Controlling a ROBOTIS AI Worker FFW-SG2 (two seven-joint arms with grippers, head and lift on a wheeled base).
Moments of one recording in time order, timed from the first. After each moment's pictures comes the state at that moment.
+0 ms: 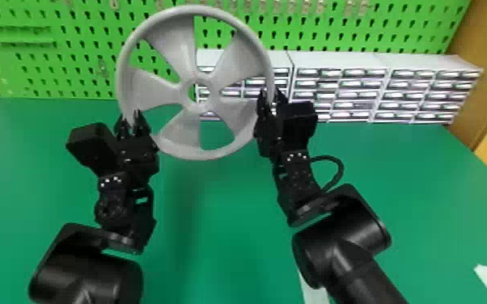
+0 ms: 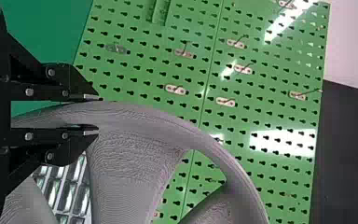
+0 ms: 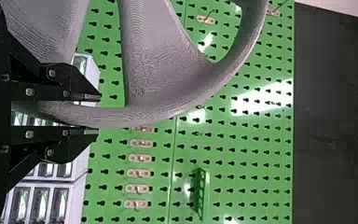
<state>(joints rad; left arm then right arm) -0.07 0.14 -0.23 -1.70 0.26 -0.11 0.44 -0.31 -0.05 0.44 -1.46 0.00 -0.11 -0.33</state>
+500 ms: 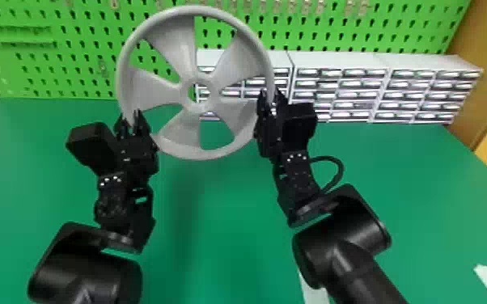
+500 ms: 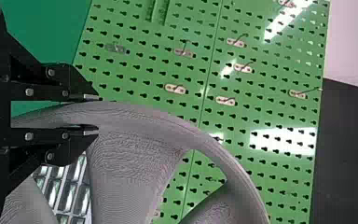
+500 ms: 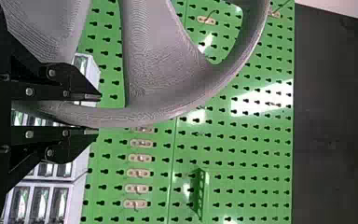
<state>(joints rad) -0.08 0.14 -0.23 -1.70 0.26 -0.11 0.43 -0.31 -0.06 0.44 -1.46 0.01 -0.11 -0.33</state>
